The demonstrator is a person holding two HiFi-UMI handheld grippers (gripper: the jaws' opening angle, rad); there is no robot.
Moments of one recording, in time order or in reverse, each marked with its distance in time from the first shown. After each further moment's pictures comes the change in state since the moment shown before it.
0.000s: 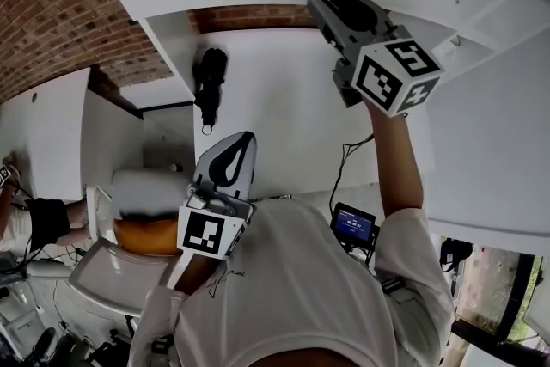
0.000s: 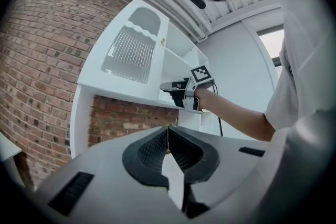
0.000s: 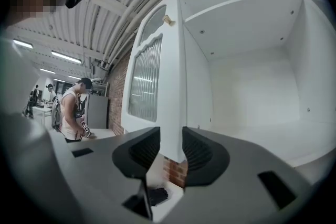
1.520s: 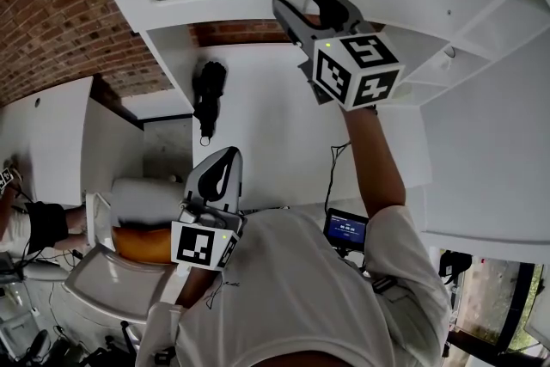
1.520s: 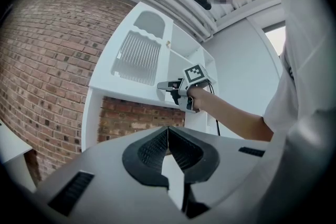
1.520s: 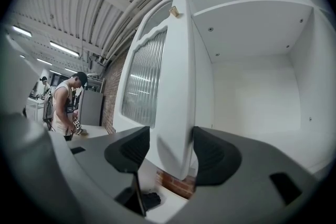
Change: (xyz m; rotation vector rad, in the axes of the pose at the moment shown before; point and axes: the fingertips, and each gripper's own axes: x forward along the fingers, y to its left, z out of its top) left arm -0.014 0.008 0.000 -0.017 0.000 0.094; right arm 0.035 0.004 0.007 -0.062 -0.012 -0.057
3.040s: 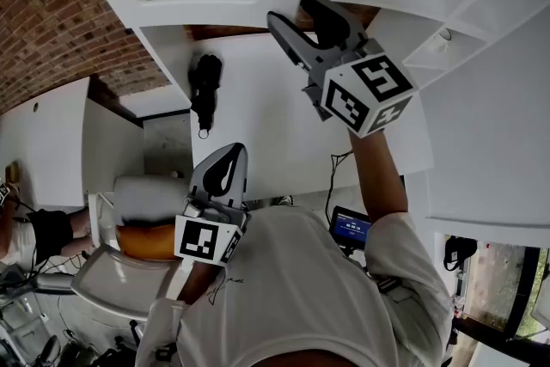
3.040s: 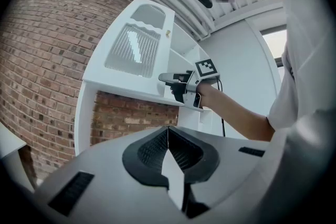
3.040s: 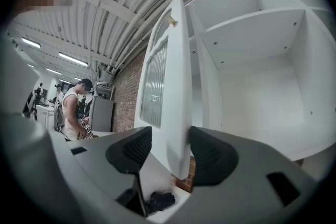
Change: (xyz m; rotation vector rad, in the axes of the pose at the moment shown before) left arm -0.003 -0.015 -0.011 -0.020 0.042 -0.064; right arm -0.047 0.039 0.002 0.030 -0.052 0.096
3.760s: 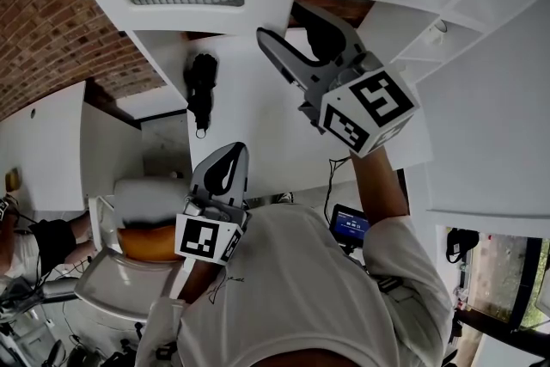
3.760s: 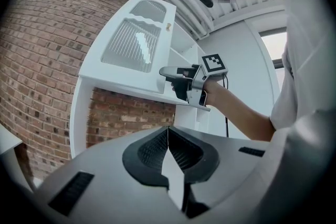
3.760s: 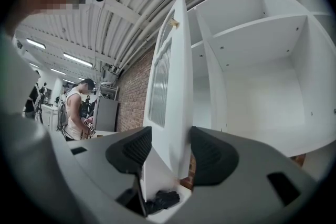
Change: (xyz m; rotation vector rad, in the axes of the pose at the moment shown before) left arm 0.002 -0.009 -0.005 -0.009 0.015 -0.035; right arm -0.022 0.027 0.003 -0.016 -0.012 0.044
